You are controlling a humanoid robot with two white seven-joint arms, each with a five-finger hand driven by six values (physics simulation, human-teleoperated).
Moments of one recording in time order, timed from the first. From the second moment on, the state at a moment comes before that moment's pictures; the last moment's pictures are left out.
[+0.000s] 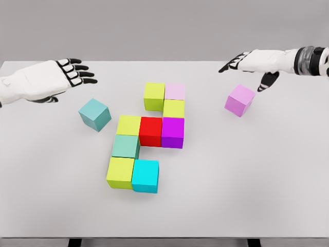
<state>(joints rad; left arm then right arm) -0.76 1.02 -0.81 -1.48 -0.65 -0.61 -0.05 -1.04 -0.67 0.87 -1.02 0.40 -0.61 0.61</state>
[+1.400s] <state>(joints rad) -0.97 0.89 -1.14 -1.31 -0.49 -0.61 -0.20 -1.02 -0.53 0.90 -0.80 0.56 -0.61 0.61</state>
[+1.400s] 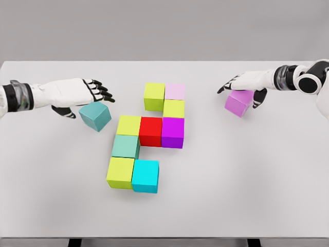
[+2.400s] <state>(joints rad) -0.99 0.80 -1.20 -1.22 -0.55 -0.61 -0.21 -0.93 -0.77 0.89 -1.24 0.50 -0.61 0.61</state>
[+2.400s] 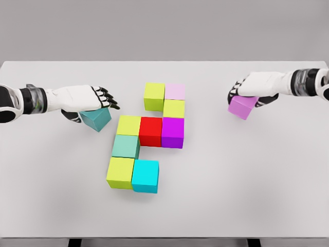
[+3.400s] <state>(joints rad) -1.05 0.73 -1.20 -1.09 -0.62 -0.61 -0.21 -0.70 -0.93 0.90 -1.76 0.34 -0.61 0.61</state>
